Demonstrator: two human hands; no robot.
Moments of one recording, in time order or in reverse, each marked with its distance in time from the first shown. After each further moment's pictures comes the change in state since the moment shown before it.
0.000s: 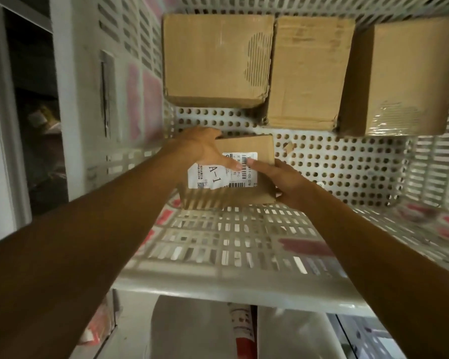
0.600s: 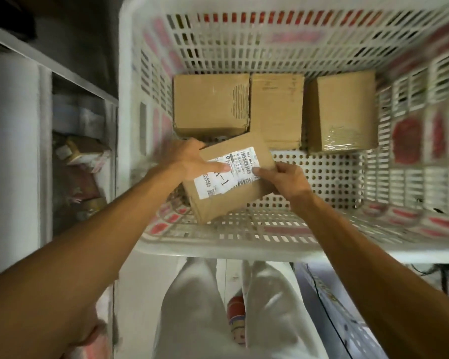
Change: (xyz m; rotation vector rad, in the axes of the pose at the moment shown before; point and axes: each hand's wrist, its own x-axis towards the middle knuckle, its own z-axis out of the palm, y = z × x) left_hand -0.103 -0.001 -0.026 -0.314 0.276 0.093; right_hand -0.109 -0.022 -0.006 -0.095 0.241 -0.333
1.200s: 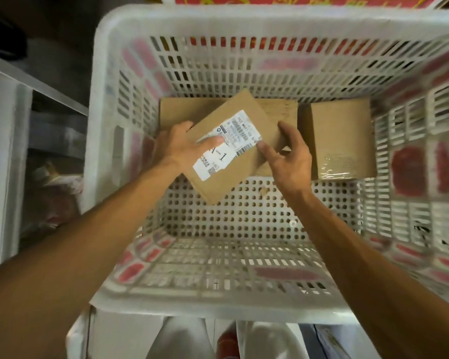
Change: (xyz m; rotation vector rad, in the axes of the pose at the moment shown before) left_hand 0.060 0.024 -0.017 -0.188 0.351 -0.019; right_hand 0.067 -0.040 -0.008 -0.030 0.351 -0.542
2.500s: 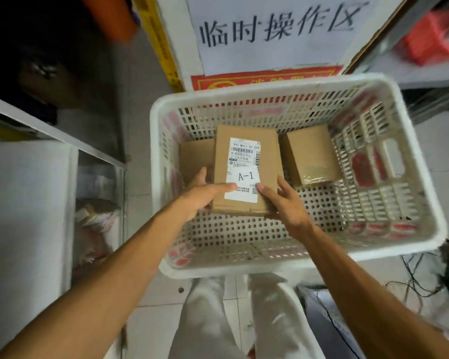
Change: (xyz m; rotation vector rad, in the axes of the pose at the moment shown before) left_hand -0.114 0.020 -0.071 -0.516 -0.409 -0.116; right_hand -0.116 -0.072 -0.037 0.352 -0.282 0.271
